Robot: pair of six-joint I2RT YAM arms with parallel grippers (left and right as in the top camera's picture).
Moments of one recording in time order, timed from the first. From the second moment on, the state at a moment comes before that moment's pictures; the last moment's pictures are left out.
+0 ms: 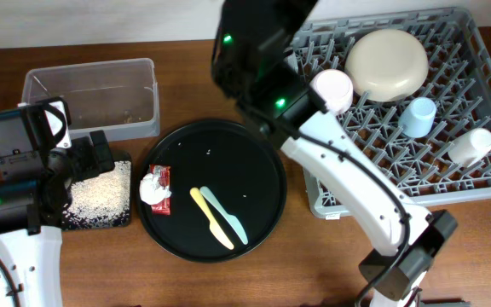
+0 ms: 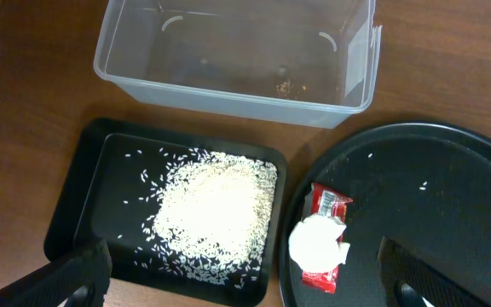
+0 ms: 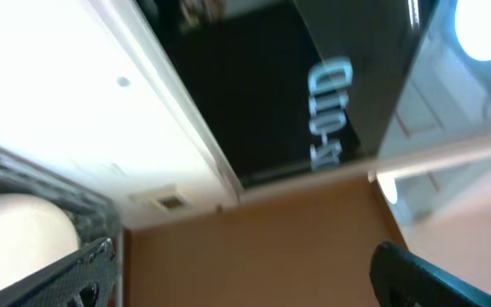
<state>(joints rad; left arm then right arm) 0.18 1.21 1.38 -1.04 -0.07 -0.03 0.72 1.92 2.13 -0.10 1.29 -1.37</state>
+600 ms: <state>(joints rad) 0.18 1.21 1.38 -1.04 -0.07 -0.03 0.71 1.85 2.13 -1.26 0.31 0.03</state>
